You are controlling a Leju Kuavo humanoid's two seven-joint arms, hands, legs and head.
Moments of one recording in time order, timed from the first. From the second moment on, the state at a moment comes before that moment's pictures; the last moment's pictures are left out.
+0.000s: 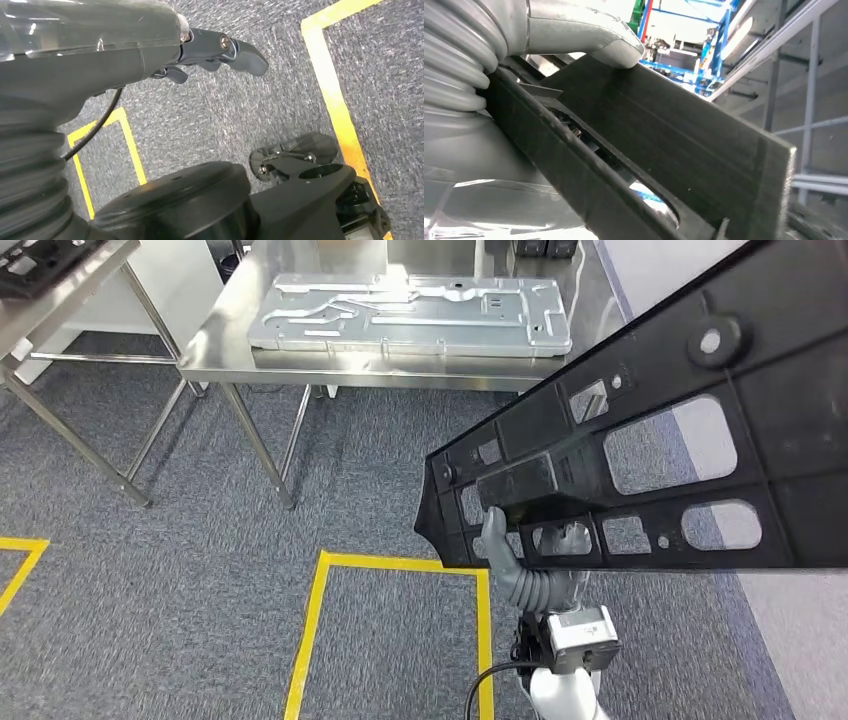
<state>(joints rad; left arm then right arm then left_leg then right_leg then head) -0.09 -0.14 1.07 -0.20 -1.37 0.20 -0.09 -0.11 0.11 0.43 -1.76 0.39 -0.52 -0.58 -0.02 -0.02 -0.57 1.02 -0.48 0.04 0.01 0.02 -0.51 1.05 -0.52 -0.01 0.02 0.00</state>
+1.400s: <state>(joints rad) -0.09 -0.15 1.07 -0.20 -1.36 0.20 -0.08 -0.13 0.10 0.43 -1.73 0.36 -0.54 -0.60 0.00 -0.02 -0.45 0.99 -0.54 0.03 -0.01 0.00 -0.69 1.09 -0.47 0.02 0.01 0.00</state>
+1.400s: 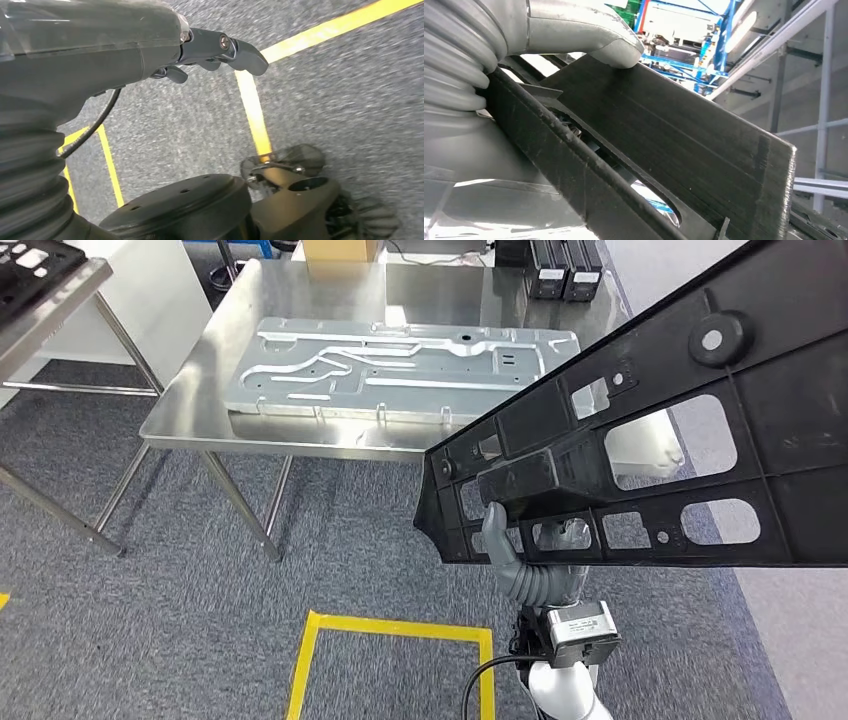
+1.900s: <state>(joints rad) -0.10 -0.15 1.07 -0.20 -1.36 0.20 -0.09 -0.12 0.10 0.44 -1.73 0.37 -0.55 -0.59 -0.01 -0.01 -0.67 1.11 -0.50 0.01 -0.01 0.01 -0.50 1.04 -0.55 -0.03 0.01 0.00</state>
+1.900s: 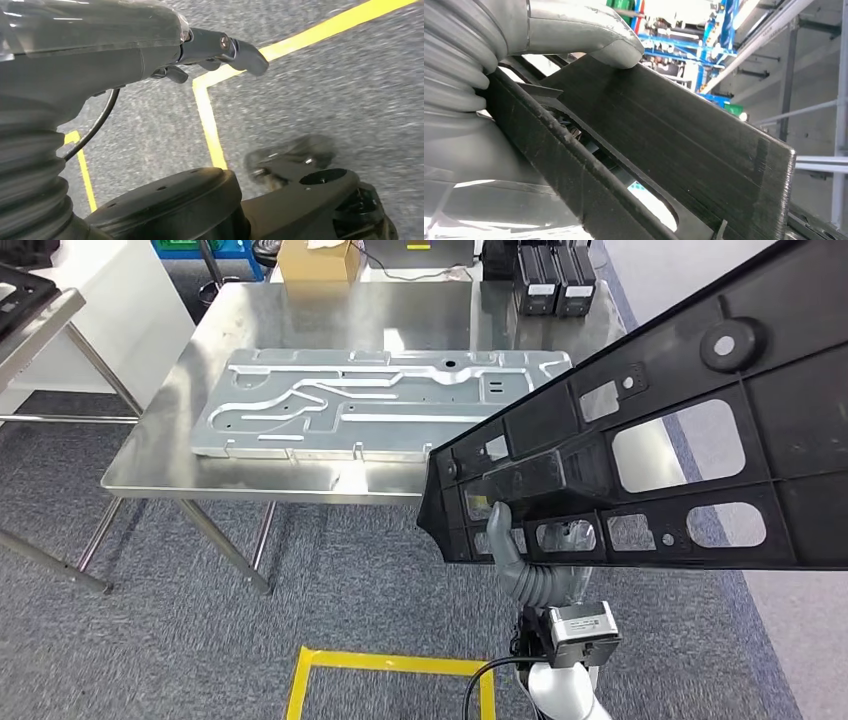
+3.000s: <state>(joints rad) -0.09 -0.15 1.10 -0.20 -1.32 0.20 -0.08 -0.10 0.08 0.36 -1.76 0.64 -0.61 -0.52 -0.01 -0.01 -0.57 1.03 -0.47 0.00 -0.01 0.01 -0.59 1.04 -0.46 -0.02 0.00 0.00</state>
